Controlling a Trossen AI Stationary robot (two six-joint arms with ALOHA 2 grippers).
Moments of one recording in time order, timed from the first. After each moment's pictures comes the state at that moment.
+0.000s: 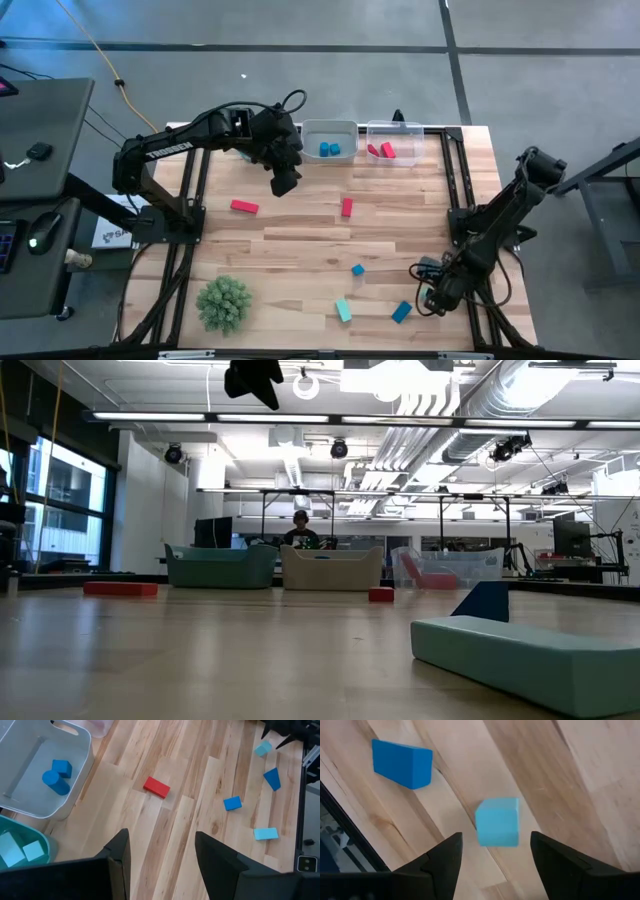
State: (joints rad) left arm 0.34 1.55 1.73 -1.15 0.12 -0.16; right arm 0.92 1.33 0.70 -0.66 -0.04 1.45
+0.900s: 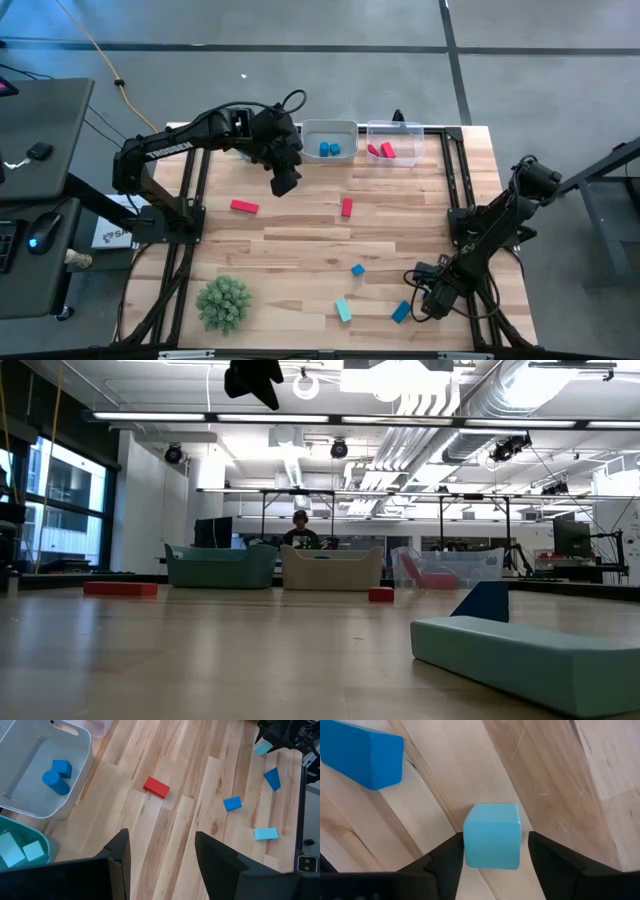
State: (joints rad) left arm 0.34 1.55 1.73 -1.15 0.12 -0.15; right arm 0.92 1.47 0.70 -0.62 -0.05 1.40
